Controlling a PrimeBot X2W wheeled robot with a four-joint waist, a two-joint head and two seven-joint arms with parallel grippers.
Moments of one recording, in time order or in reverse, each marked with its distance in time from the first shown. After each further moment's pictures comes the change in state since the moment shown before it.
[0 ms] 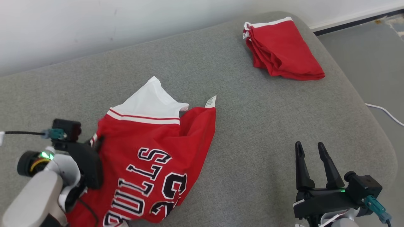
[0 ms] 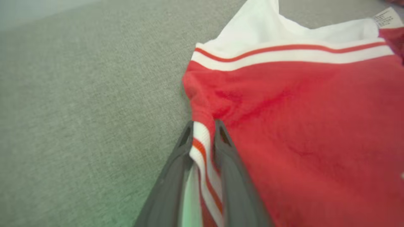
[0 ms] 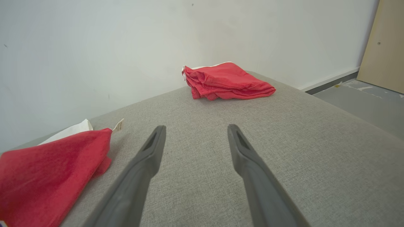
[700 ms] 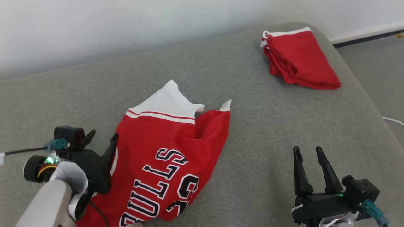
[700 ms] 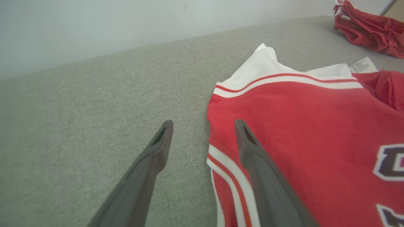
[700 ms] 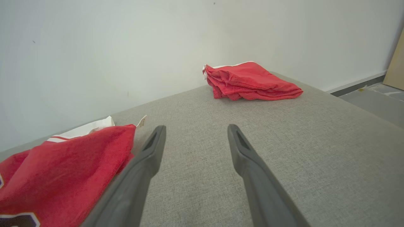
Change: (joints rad) left arm 0.115 -0.097 0.186 -0.111 0.159 0.007 -0.122; right arm 0.023 0.000 0.004 -0.005 -0.018 0.000 0.000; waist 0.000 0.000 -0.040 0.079
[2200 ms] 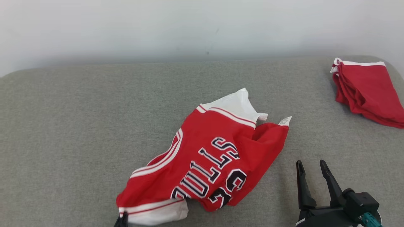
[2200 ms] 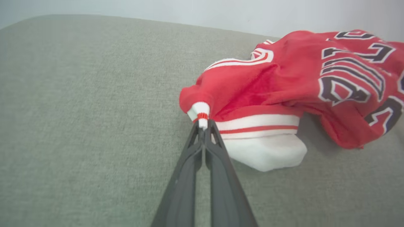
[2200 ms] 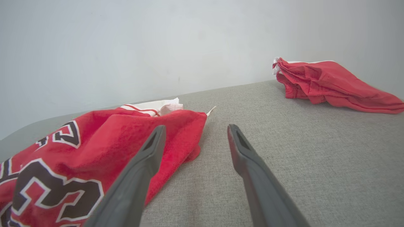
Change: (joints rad) left arm 0.591 -0.138 0.036 -0.342 0.100 0.185 -0.301; right arm 0.074 0.001 -0.024 -0.019 -0.085 0.000 0.000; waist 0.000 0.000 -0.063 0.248
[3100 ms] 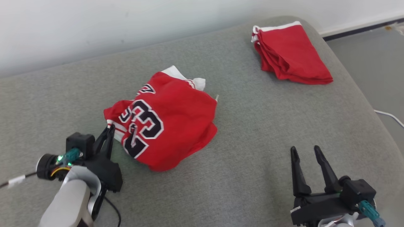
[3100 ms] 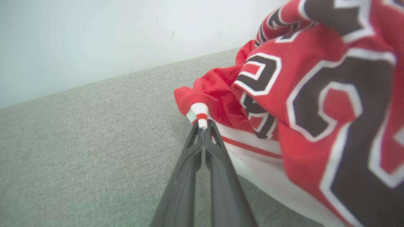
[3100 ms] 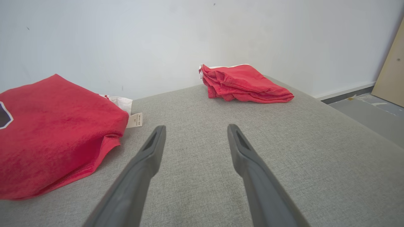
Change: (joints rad) left arm -0.731 0.047 -0.113 0.709 -0.010 -0.191 -0.066; right arm -0.069 0.000 0.035 -0.005 0.017 0.000 0.000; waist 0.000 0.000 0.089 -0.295
